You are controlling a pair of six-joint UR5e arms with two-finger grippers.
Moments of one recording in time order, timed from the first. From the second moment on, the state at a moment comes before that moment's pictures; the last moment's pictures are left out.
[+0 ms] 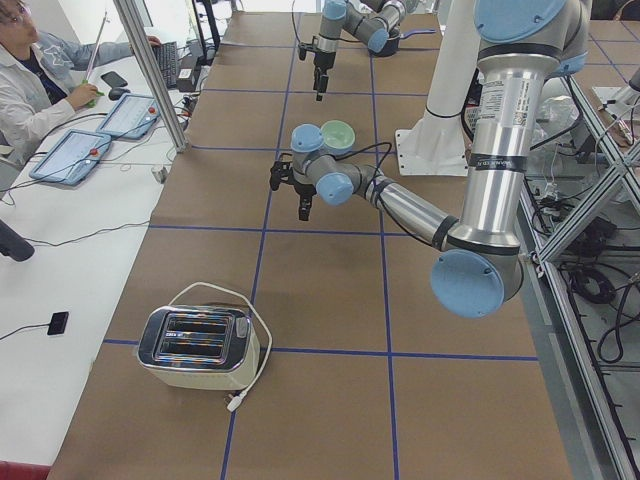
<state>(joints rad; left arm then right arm) -0.88 -1.67 -1.91 -1.89 -2.18 -0.88 0.61 -1.08 1.95 -1.48 1.86 1.06</state>
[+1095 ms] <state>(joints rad) -1.29 -1.55 -1.71 -1.86 -2.36 -0.24 1.01 -1.29 1.93 -1.57 2.13 0.88</state>
